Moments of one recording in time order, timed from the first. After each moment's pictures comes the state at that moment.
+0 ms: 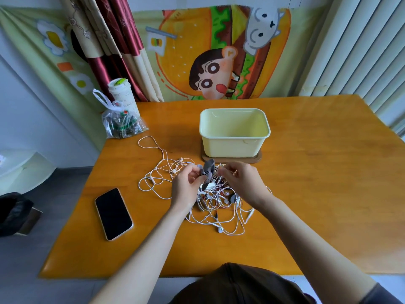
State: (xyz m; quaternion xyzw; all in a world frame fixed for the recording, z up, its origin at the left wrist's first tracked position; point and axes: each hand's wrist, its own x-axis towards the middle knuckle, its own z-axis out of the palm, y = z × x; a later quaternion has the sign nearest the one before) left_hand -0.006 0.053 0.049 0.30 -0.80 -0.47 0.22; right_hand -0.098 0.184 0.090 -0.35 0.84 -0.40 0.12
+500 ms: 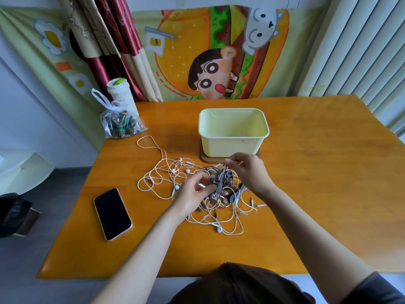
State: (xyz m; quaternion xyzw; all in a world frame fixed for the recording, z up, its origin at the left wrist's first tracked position) left_hand 0.005 0.060 0.055 0.20 -0.77 -0.60 0.08; right_hand -0.118 0.185 0.095 -0.33 0.83 -0.43 0.11
